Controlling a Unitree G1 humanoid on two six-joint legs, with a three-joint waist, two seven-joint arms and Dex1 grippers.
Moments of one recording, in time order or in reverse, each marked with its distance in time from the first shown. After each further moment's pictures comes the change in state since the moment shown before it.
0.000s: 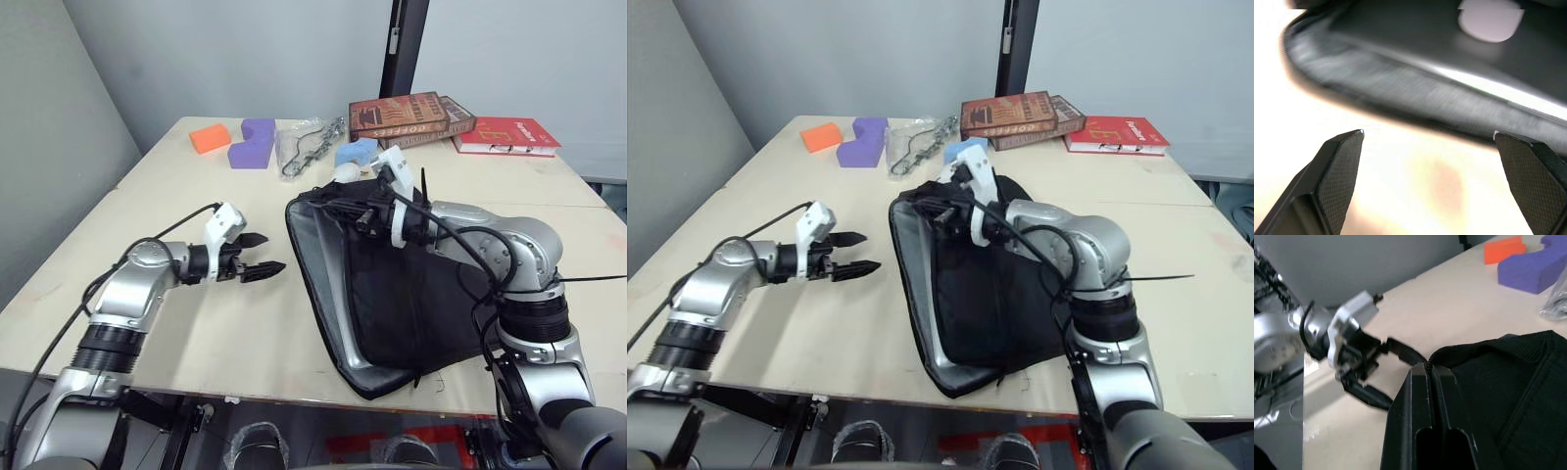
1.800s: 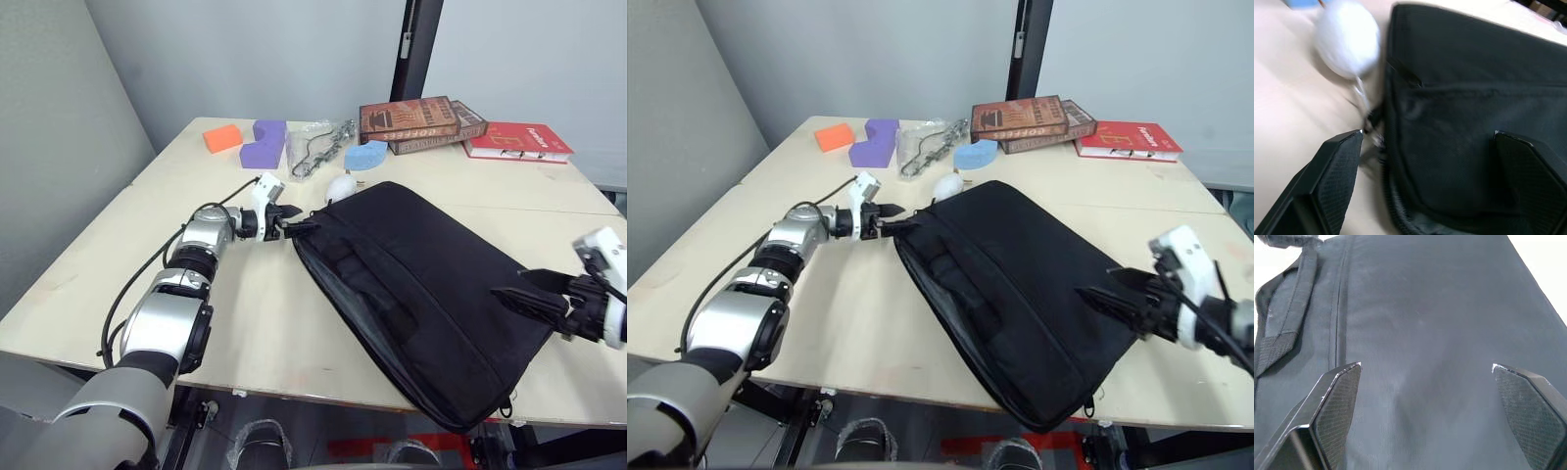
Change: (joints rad) left arm -0.569 -0.338 -0.046 0.986 0.165 -0.322 -0.009; right arm 0.949 -0.466 -0.847 -0.199 0.083 0.031 0.315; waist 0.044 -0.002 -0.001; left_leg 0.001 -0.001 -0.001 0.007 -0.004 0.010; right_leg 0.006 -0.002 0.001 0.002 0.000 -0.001
